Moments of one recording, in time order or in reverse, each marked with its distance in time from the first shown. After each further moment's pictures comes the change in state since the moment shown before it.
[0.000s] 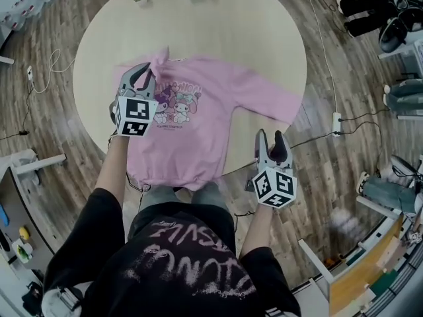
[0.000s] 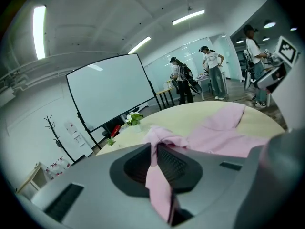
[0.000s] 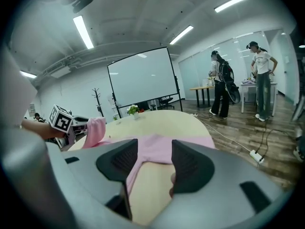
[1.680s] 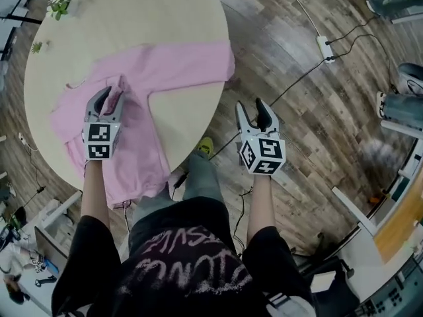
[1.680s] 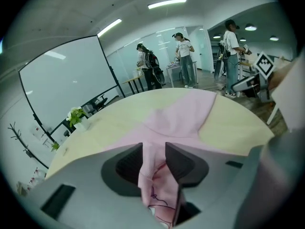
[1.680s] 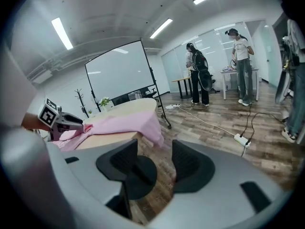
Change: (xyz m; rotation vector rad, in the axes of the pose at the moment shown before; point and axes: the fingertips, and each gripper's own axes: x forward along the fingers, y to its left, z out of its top) left arm 0.071 -0.201 0.002 0.158 0.151 -0.343; right arm -0.001 -0.194 -0.100 0.130 0.057 -0.124
